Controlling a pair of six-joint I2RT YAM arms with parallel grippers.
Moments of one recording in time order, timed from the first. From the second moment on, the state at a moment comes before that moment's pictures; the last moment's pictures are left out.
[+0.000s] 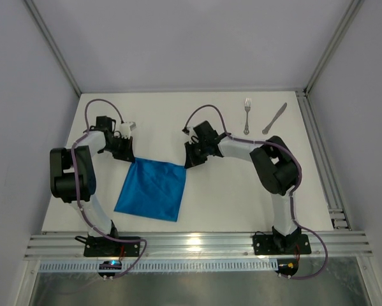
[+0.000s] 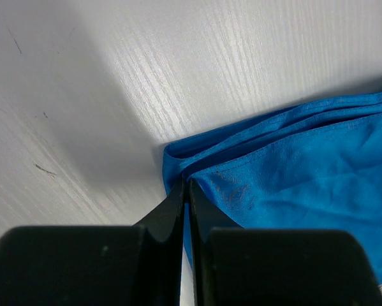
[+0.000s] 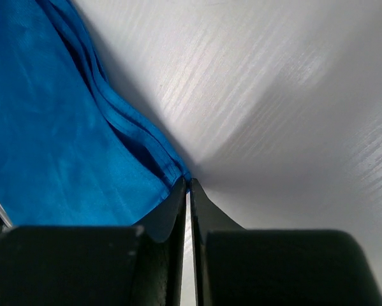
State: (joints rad) left arm 0.08 1.82 1.13 -0.56 0.50 0.33; right arm 0.64 2.03 1.31 -0.22 -0.41 0.29
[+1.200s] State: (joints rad) left arm 0.08 1.82 1.13 -0.49 0.50 0.22; right arm 0.67 2.02 1.28 -0.16 -0.39 0.31
